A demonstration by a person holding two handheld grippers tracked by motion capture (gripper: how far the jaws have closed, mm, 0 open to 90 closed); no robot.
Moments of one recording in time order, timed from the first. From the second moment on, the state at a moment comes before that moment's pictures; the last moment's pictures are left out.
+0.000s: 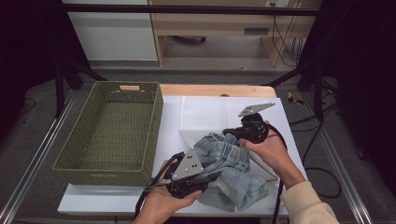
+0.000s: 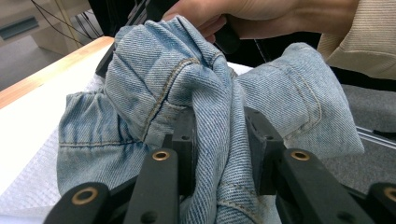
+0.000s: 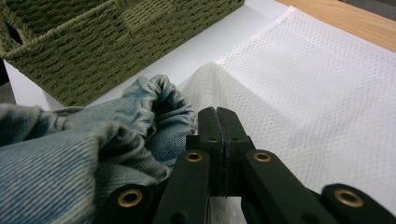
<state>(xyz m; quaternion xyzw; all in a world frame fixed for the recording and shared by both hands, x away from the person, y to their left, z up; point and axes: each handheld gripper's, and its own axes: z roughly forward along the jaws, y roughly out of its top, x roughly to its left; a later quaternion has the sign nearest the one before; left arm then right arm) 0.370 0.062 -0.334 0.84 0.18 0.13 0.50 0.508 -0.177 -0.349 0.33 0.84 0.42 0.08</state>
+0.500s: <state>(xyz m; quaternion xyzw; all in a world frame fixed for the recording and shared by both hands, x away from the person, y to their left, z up) 0.374 0.052 -0.337 0.84 0.18 0.12 0.50 0.511 -0.177 -0.347 0.34 0.83 0.43 0.09</state>
